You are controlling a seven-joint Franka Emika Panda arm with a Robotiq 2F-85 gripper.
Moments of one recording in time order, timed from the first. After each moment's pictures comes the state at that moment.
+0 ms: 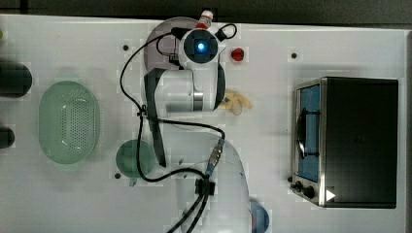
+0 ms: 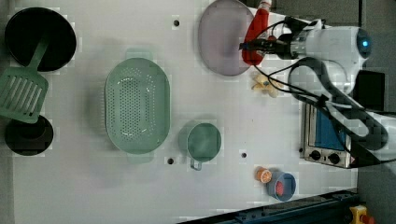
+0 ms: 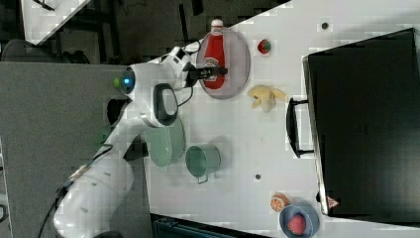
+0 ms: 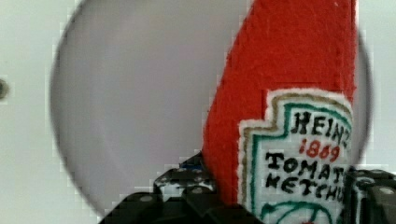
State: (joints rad) arm -0.05 0.67 0.12 -1.73 0.00 0.96 -0.67
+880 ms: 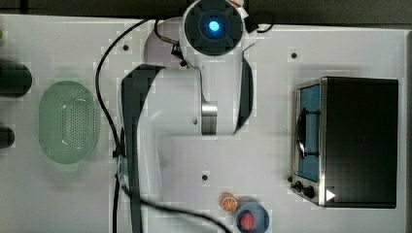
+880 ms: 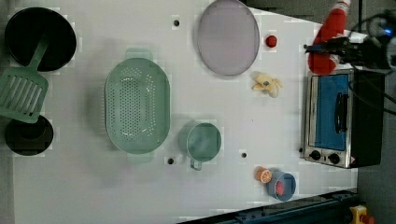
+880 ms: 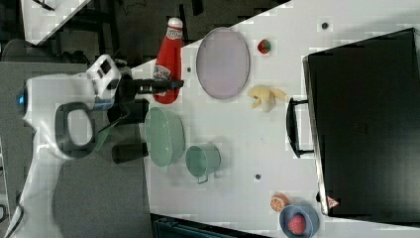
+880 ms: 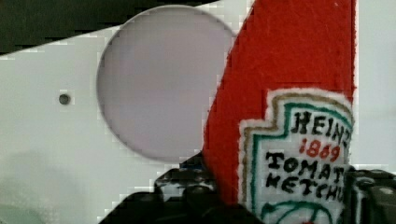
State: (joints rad) arm -0.08 0.19 0.10 -1.80 -0.01 0.54 -0.50
